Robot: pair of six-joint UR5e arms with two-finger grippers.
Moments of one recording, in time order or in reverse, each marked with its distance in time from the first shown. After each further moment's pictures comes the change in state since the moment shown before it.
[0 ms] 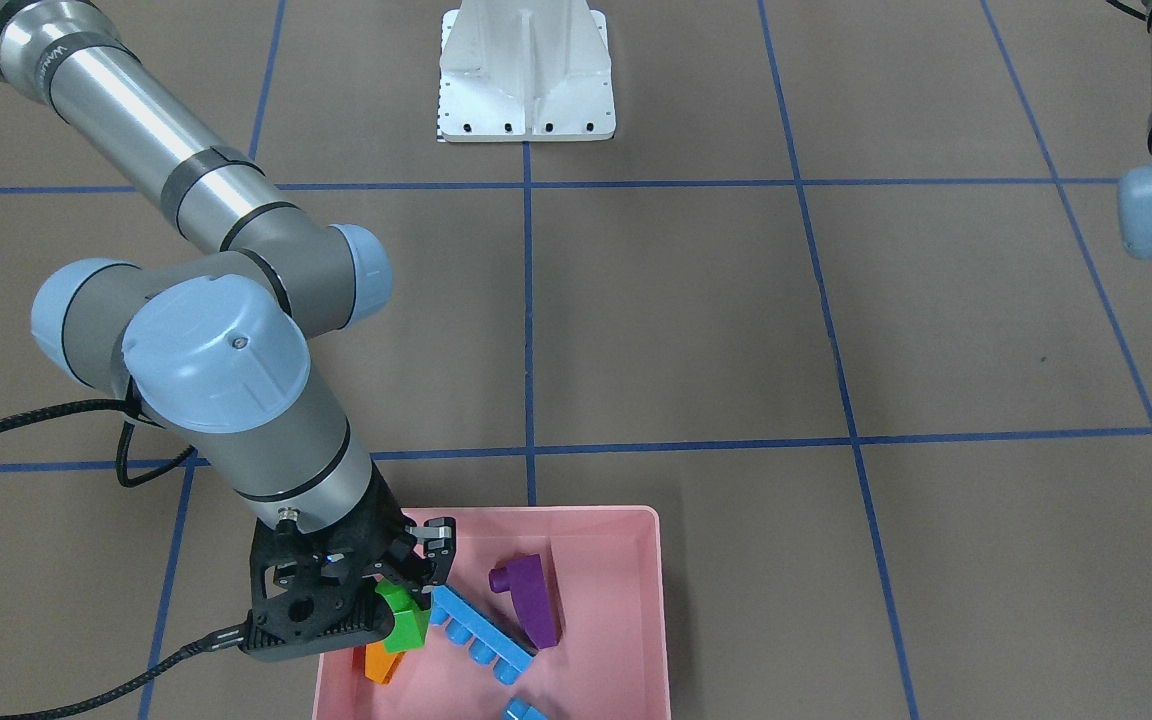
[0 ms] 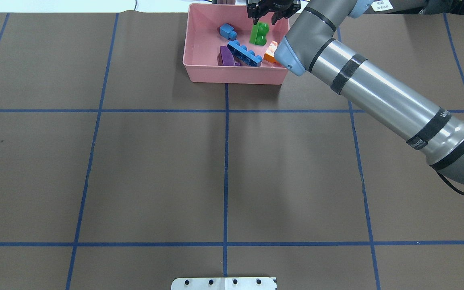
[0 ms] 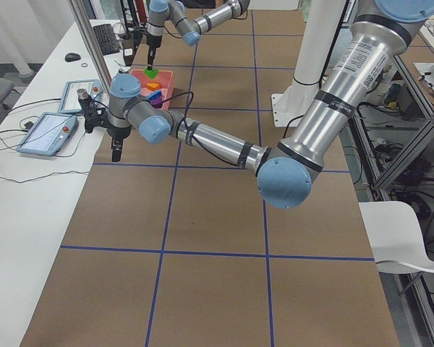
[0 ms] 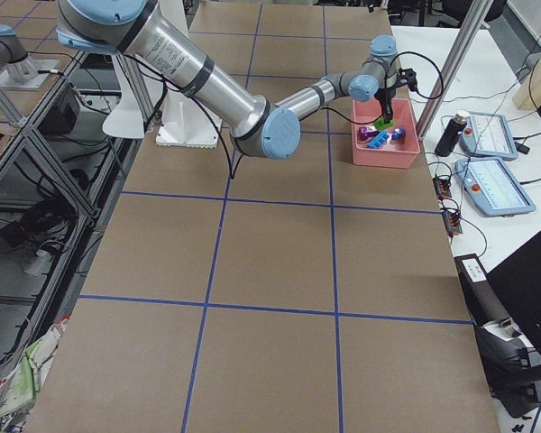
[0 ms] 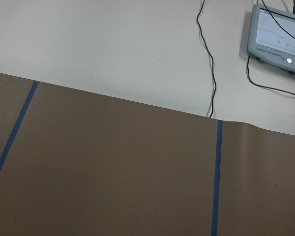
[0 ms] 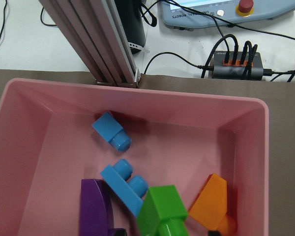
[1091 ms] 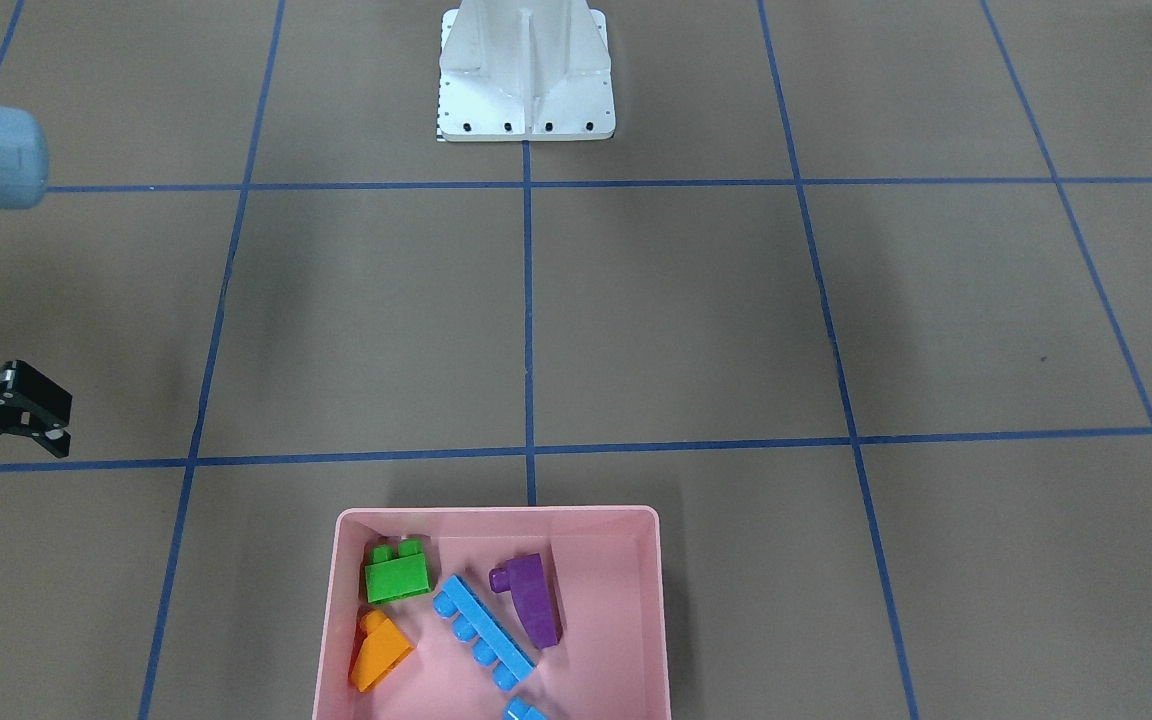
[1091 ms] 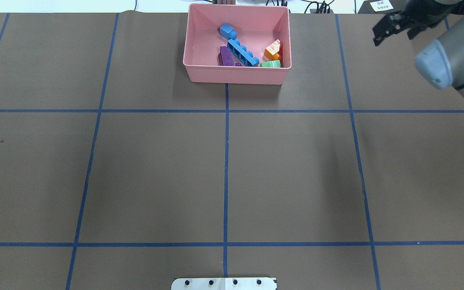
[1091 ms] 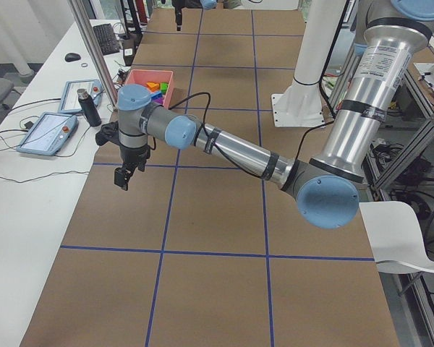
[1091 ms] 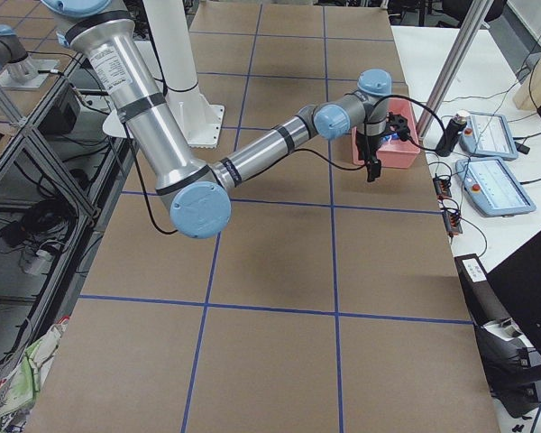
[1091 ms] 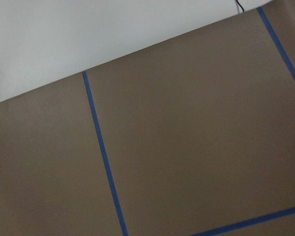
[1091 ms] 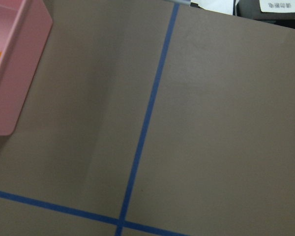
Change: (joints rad) left arm -0.130 0.197 -0.277 0.495 -0.017 0.952; right arm 0.259 -0.605 0.684 -0.437 0.179 -0.488
